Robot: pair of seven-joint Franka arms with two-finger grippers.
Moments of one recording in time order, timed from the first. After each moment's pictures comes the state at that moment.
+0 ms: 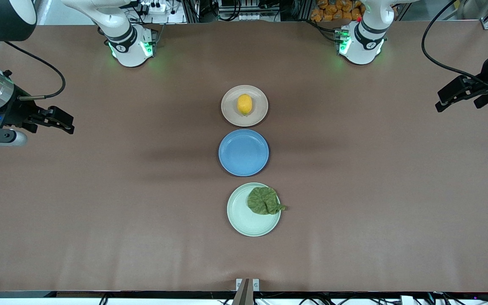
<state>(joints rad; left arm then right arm) 0.06 -0.04 -0.13 -1.55 -0.03 1.59 -0.19 0.04 0.11 0.07 -1.49 -0.02 1.58 0.14</state>
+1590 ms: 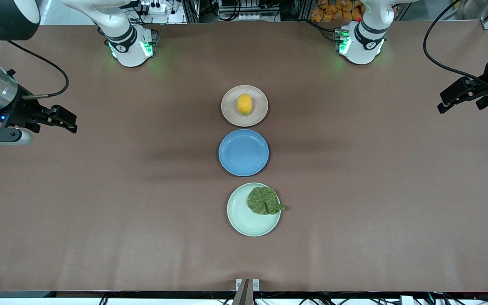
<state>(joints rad) 0.06 -0.03 -0.13 -1.54 -0.03 1.59 -0.19 0.04 0.11 0.08 -1.49 -0.02 1.58 0.14</state>
